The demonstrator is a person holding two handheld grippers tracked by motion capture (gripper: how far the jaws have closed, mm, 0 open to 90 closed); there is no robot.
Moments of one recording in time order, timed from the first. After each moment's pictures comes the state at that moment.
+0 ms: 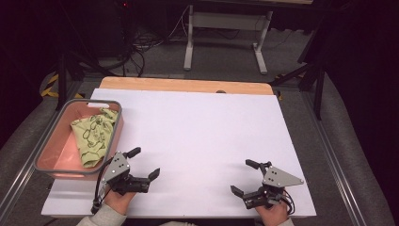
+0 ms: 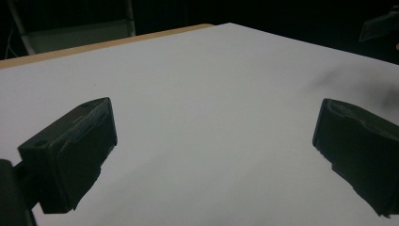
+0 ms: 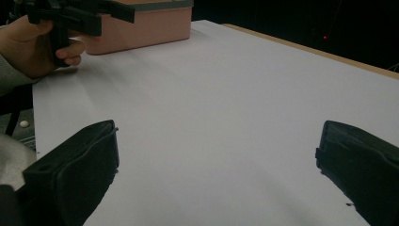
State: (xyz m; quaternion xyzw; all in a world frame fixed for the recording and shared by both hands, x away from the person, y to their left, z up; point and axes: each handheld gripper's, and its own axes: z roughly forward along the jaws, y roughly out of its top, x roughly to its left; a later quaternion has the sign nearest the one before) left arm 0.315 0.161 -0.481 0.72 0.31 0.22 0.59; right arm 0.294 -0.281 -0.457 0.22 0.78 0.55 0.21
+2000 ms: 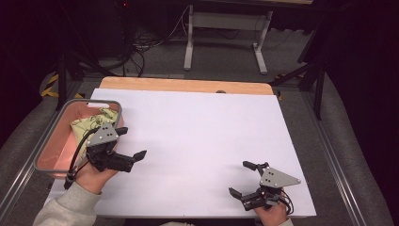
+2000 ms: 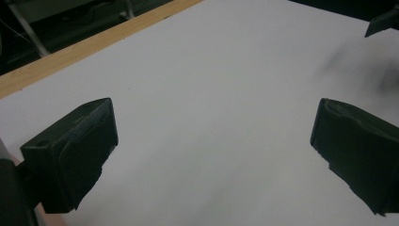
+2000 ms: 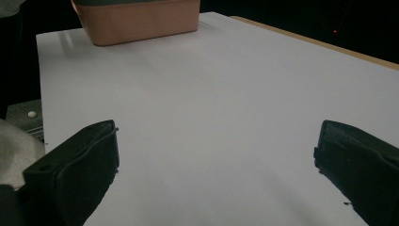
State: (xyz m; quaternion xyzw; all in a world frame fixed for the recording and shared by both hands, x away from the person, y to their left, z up) left arm 0.341 0.193 -0.383 0.80 0.29 0.20 0.48; right arm 0.293 -0.276 -0.458 0.21 0.79 0.54 0.20
